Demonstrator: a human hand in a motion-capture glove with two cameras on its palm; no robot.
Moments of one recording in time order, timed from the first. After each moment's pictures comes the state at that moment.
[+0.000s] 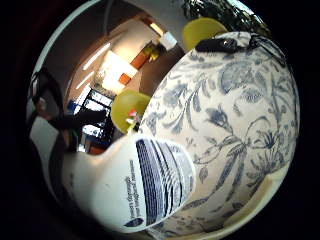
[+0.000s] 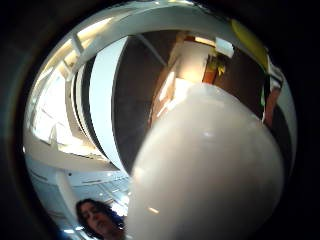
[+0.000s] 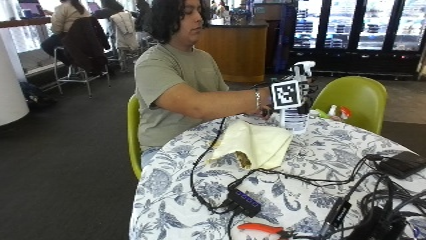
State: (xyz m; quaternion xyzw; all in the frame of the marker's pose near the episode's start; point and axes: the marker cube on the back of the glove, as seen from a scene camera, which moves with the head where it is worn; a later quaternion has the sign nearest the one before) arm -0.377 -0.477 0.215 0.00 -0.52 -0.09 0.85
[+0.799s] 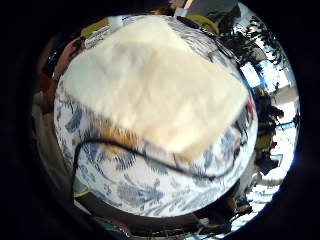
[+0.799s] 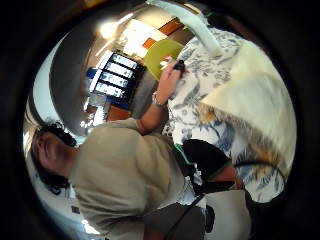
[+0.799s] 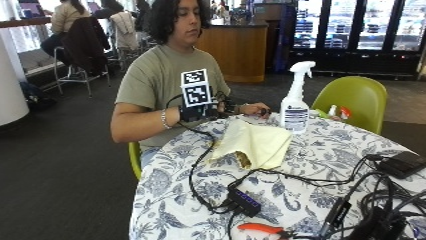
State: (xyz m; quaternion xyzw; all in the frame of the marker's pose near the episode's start) arm -0.162 -0.227 0.169 -0.11 -0.07 -0.31 0.94
